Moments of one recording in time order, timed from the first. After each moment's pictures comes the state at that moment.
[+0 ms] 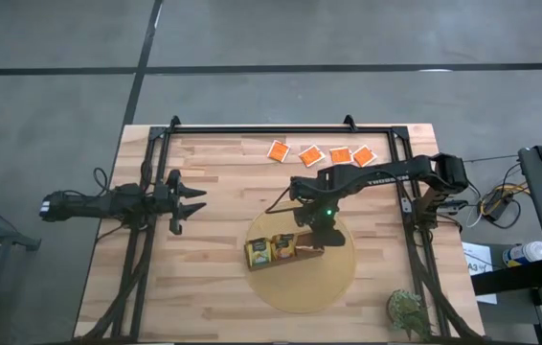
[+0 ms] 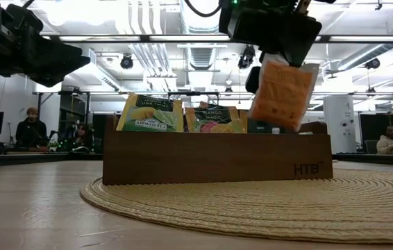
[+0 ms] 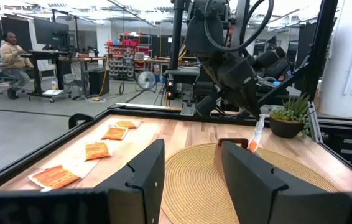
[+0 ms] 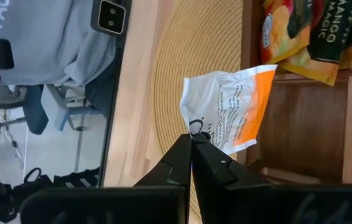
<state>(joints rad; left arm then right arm) -0.06 0.04 0.01 0.06 -0.18 -0.04 -0.03 1.74 1.29 -0.89 -0.77 -0.07</state>
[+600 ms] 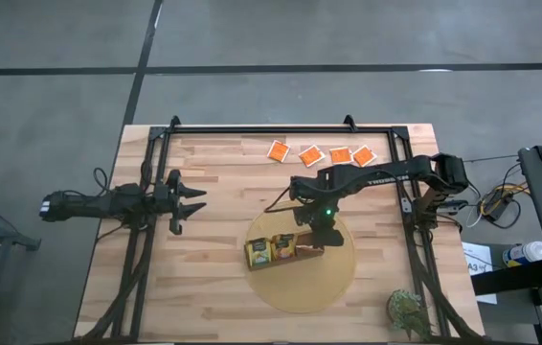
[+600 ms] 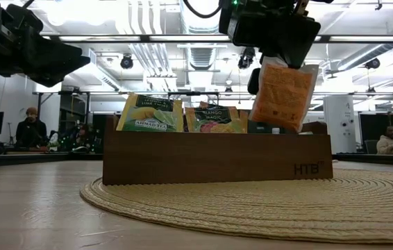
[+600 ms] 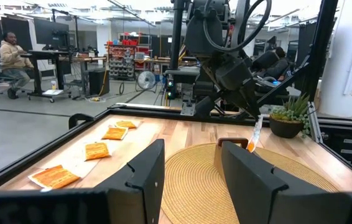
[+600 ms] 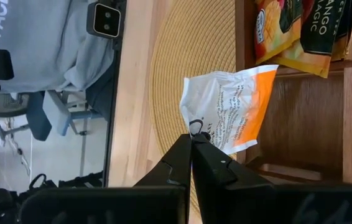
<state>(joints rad) -0.06 0.04 0.01 0.06 -0.18 -0.04 -0.04 1.74 1.29 -0.88 -0.76 -0.01</state>
